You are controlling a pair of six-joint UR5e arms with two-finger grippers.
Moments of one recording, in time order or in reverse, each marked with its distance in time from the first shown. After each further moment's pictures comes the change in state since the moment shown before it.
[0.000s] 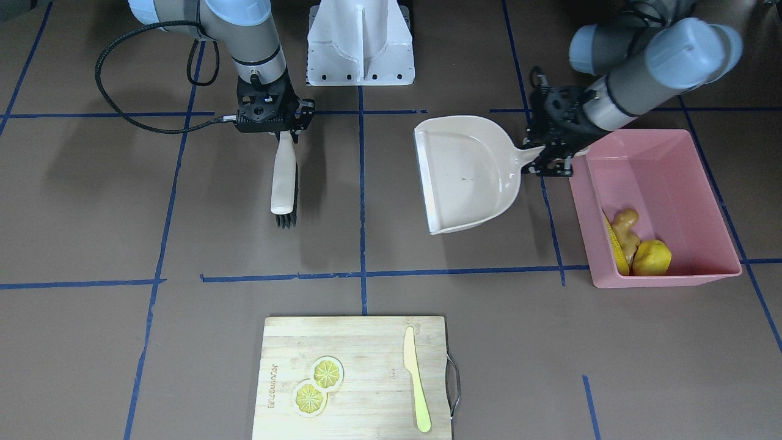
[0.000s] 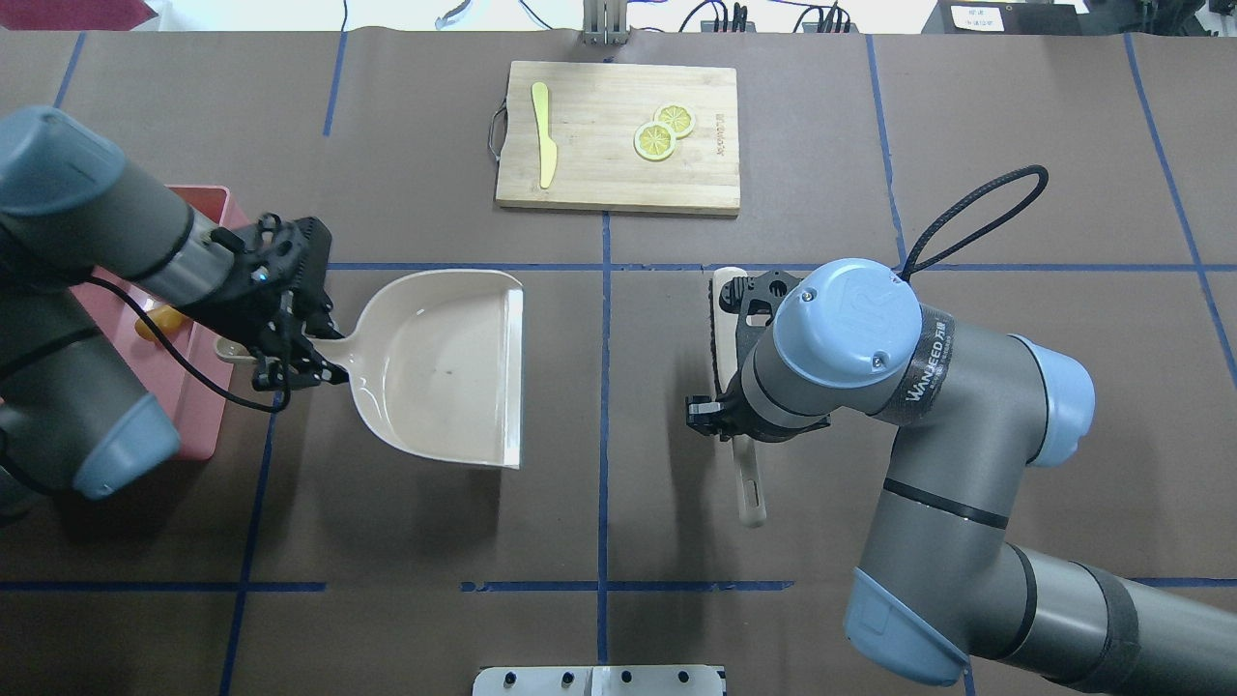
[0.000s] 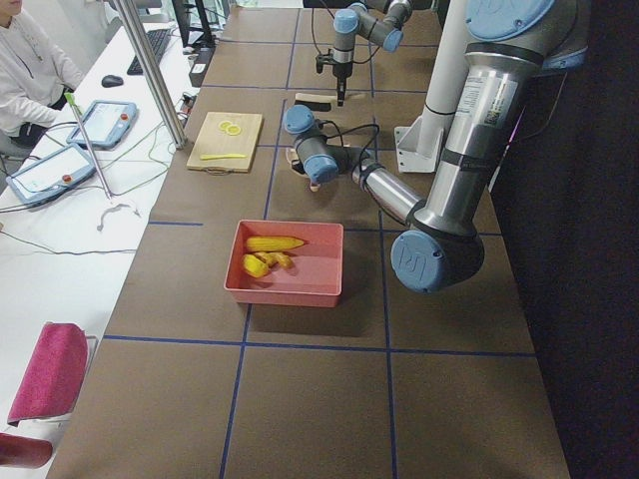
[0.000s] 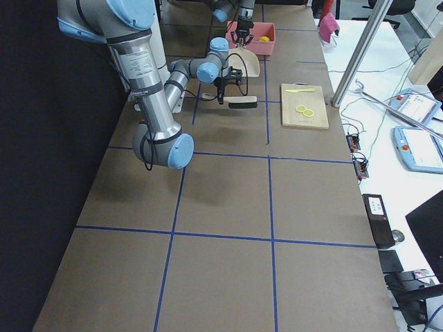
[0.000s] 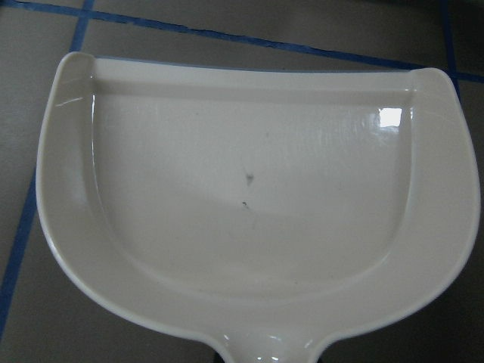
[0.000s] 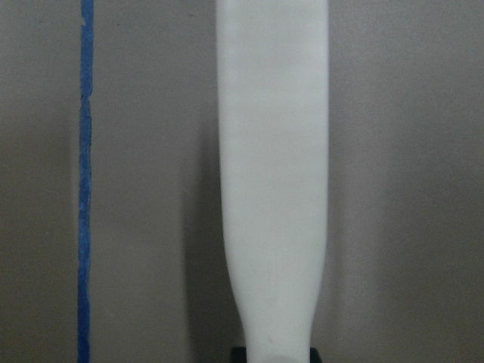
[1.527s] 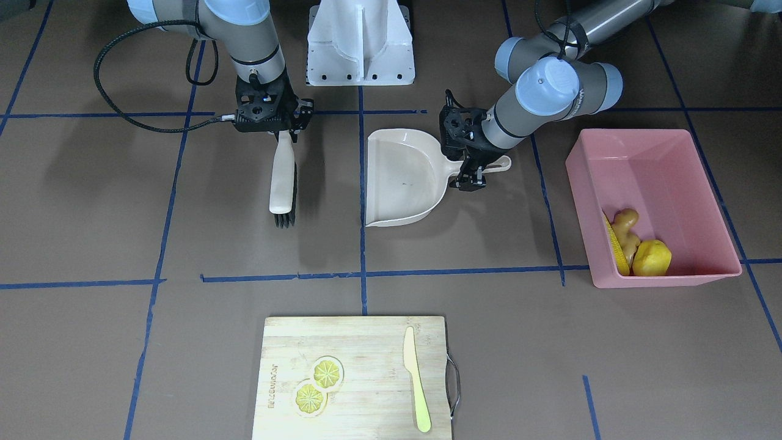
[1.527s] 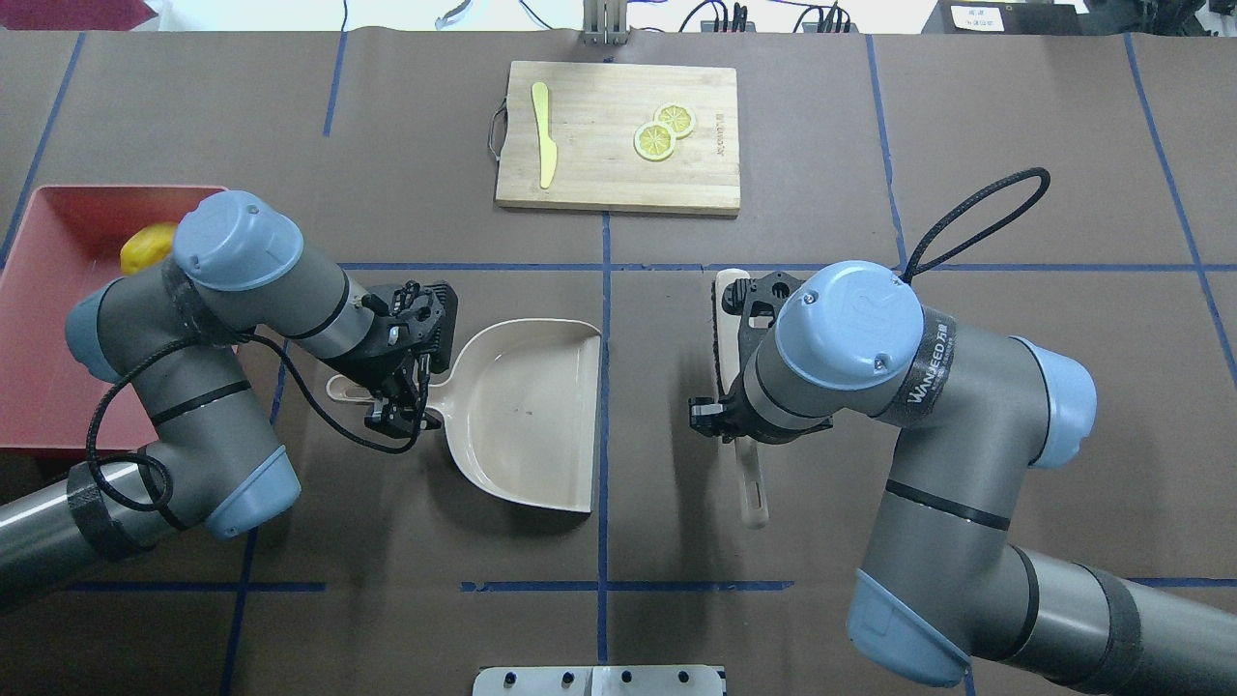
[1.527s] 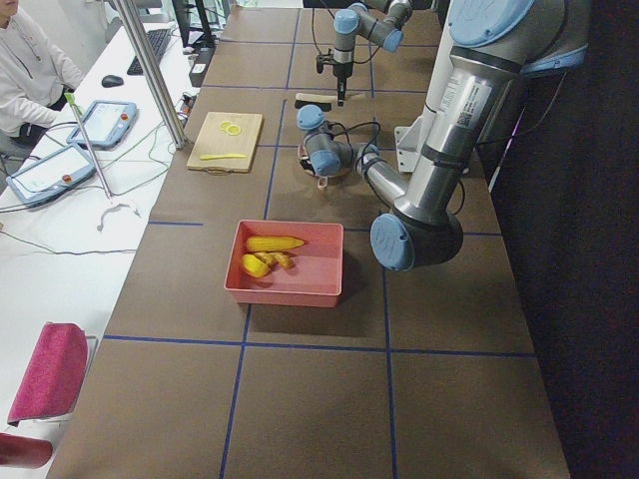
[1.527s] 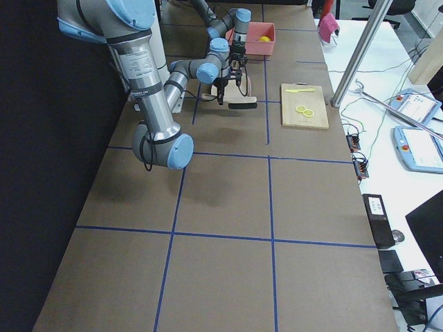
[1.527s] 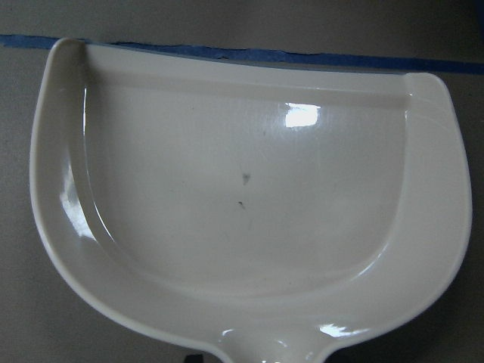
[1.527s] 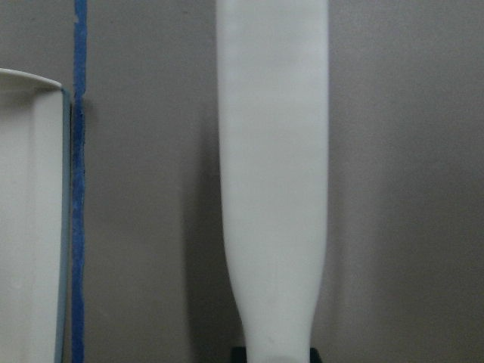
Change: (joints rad) left arm 0.128 -0.134 0.136 -0.037 0.145 -0.038; right arm -0.001 -0.006 0.000 0.000 -0.001 0.001
